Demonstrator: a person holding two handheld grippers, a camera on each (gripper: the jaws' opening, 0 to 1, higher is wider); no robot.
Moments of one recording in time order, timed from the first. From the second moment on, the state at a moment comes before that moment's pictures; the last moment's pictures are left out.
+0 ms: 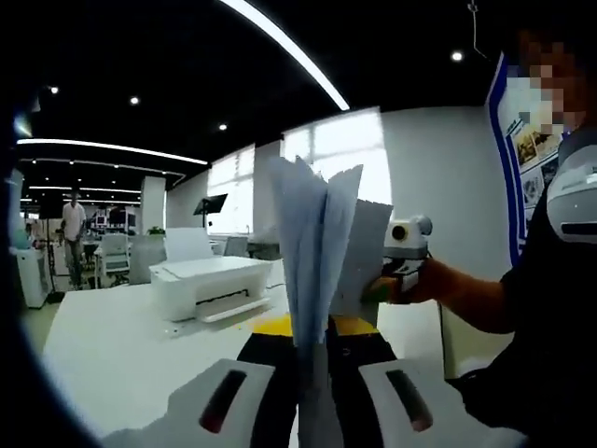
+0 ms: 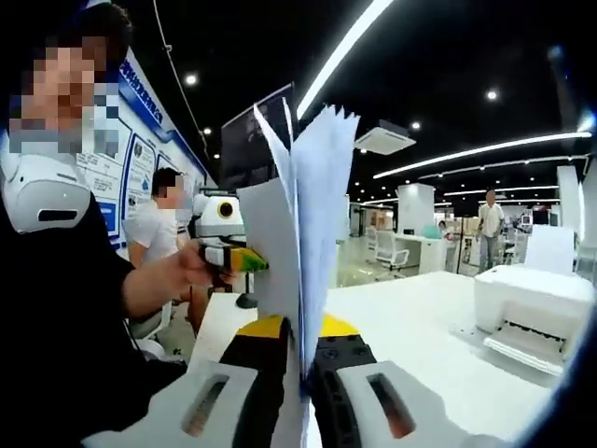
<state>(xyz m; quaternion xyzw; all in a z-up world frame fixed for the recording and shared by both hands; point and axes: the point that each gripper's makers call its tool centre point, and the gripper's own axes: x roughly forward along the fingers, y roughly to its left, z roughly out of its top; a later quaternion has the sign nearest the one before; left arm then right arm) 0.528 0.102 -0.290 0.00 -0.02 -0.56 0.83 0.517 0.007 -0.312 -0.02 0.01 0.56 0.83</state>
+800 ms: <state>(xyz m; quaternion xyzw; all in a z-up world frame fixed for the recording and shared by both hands) 0.519 0.100 -0.288 0.00 -0.03 -0.57 0.82 0.514 -0.026 -0.281 -0.14 0.06 0.56 0.81</state>
